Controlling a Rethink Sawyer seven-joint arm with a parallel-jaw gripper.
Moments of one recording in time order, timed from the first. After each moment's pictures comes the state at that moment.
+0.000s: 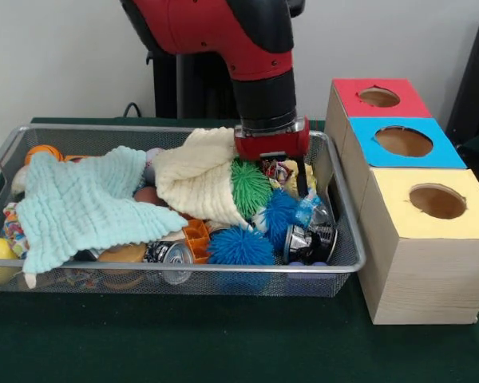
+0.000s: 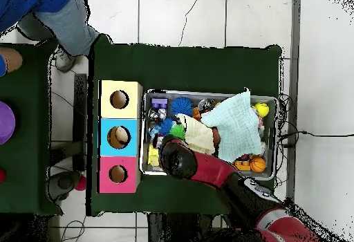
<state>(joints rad) -0.53 -0.48 0.32 1.99 -0.05 -0.01 1.58</state>
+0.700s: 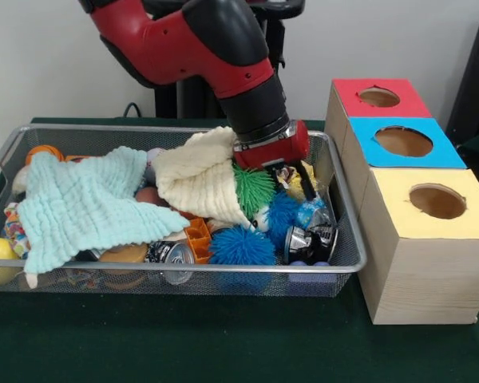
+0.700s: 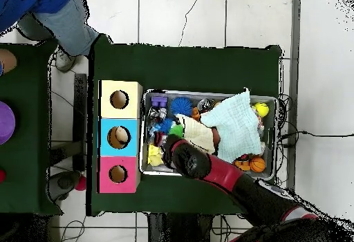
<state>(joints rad) -0.77 -0.34 0.53 2.02 -0.09 -0.03 1.58</state>
